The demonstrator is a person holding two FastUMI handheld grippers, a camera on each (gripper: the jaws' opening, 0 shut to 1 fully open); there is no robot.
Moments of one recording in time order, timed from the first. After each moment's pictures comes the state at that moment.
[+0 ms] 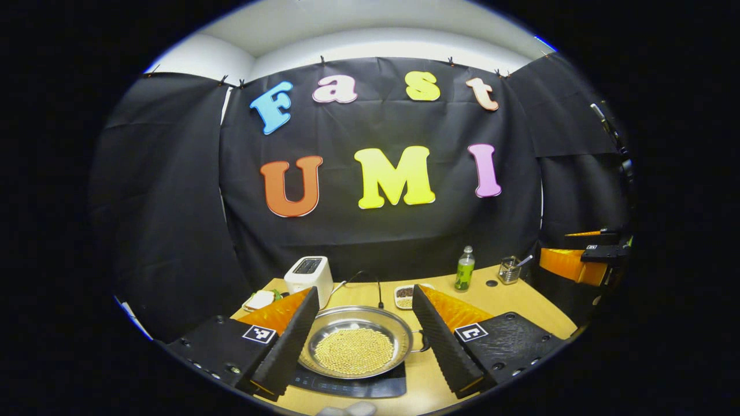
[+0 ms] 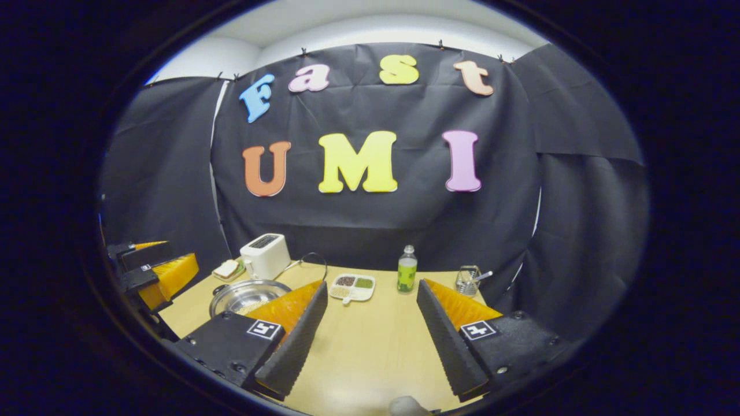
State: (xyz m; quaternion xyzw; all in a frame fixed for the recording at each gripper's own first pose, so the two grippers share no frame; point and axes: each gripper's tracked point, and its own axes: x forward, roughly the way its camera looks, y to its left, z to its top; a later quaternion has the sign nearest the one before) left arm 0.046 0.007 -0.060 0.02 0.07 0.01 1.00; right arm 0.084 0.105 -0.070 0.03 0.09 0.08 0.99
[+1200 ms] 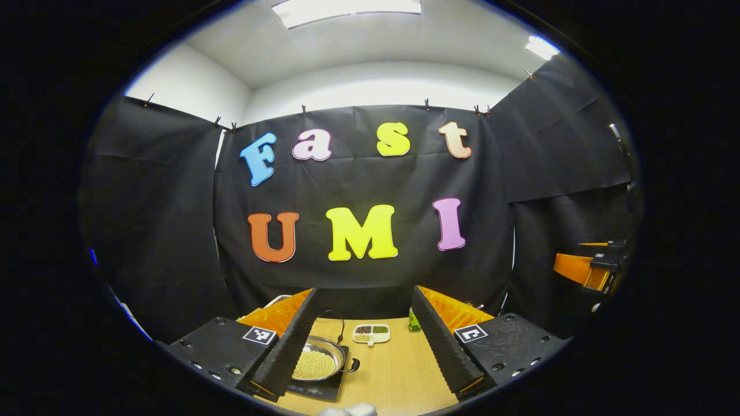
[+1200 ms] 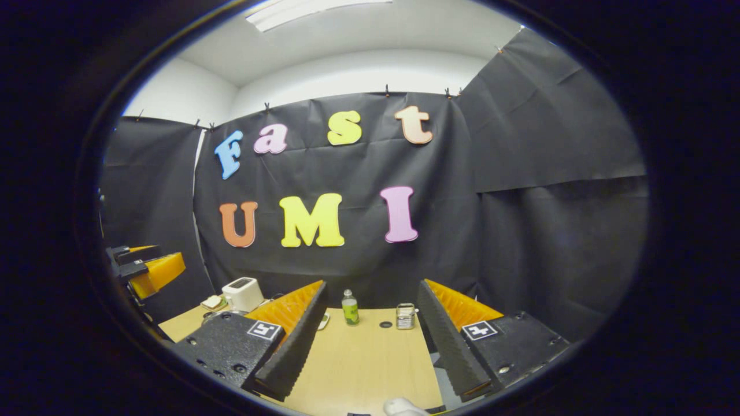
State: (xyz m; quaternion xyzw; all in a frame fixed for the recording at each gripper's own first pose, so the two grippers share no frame) left arm -0.016 -0.126 0.059 0.01 -0.02 0.00 1.00; right arm -0.005 -0.082 0.021 0.06 -0.01 0.03 1.00
